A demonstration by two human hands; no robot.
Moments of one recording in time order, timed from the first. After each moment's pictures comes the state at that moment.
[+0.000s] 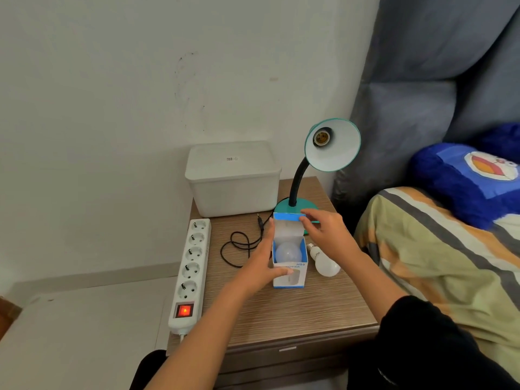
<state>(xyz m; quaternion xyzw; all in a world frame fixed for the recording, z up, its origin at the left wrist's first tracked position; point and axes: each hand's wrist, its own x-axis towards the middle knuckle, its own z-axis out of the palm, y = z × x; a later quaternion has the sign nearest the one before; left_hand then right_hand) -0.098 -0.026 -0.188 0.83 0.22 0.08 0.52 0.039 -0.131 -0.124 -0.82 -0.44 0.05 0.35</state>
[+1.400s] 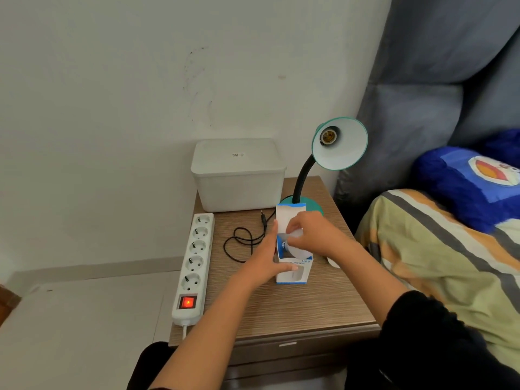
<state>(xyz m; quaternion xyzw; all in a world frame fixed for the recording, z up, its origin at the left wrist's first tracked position) -0.091 -0.019 -0.191 0.82 0.25 0.05 0.51 0.016 -0.109 -0.102 -0.85 -0.48 0.18 0.16</state>
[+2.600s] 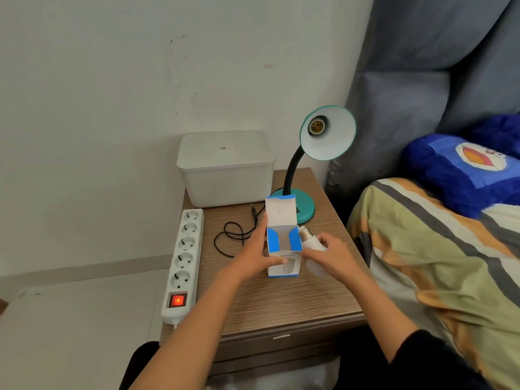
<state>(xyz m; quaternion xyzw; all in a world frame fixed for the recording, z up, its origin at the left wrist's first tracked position) -0.089 -0.013 -0.199 0.81 0.21 0.07 0.54 0.025 -0.166 -0.169 -0.83 -0.26 0.24 0.43</state>
